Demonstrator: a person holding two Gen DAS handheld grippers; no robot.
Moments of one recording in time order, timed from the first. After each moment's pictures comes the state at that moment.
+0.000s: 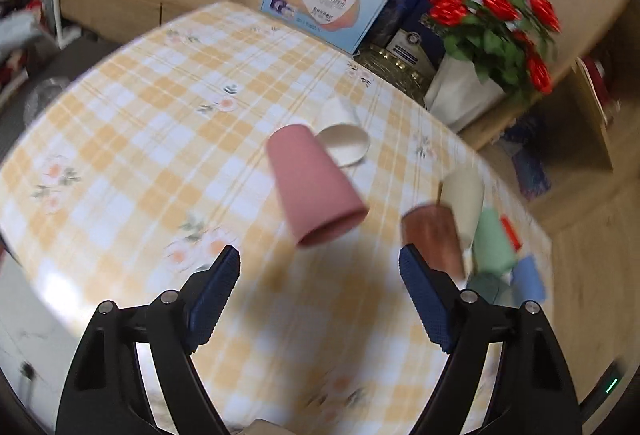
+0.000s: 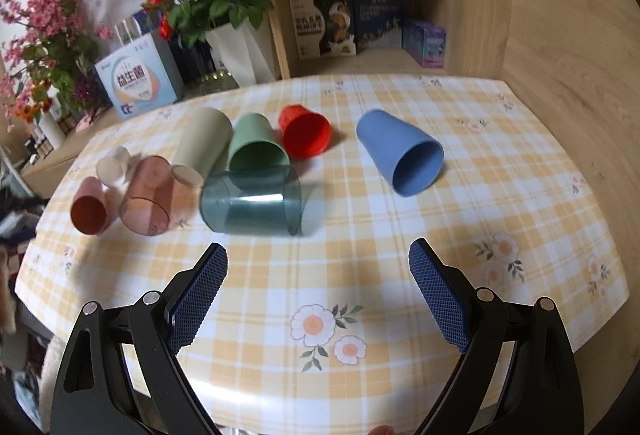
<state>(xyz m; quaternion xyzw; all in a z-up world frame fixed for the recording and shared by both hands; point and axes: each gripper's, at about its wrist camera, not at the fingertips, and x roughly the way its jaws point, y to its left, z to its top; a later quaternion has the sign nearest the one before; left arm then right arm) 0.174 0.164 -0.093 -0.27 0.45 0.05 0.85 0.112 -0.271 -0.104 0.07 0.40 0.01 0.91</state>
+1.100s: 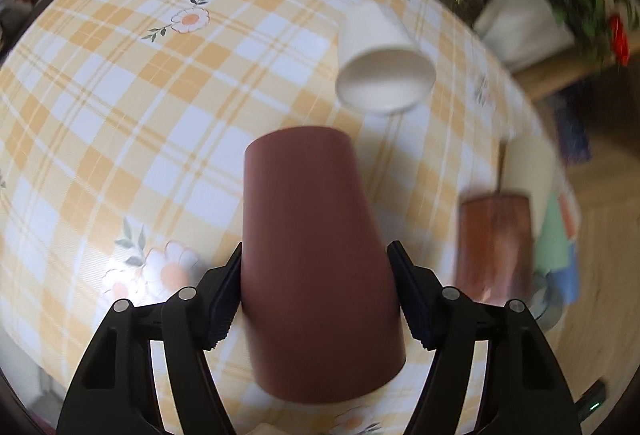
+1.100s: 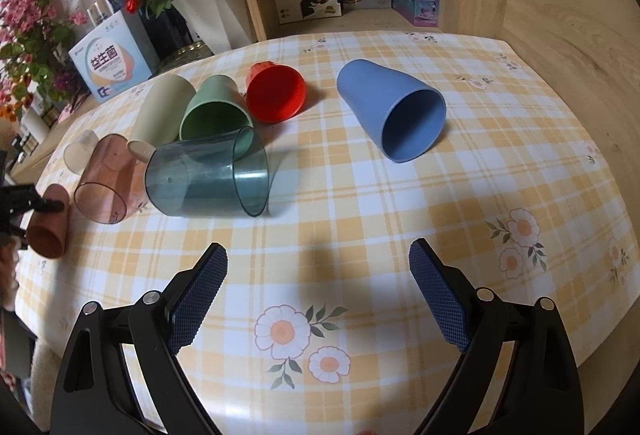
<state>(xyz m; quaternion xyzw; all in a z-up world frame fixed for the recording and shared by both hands) 0.252 0.162 -0.176 -0.24 0.59 0.04 0.77 0.143 -0.284 -0.150 0.09 0.45 0.00 0.89</state>
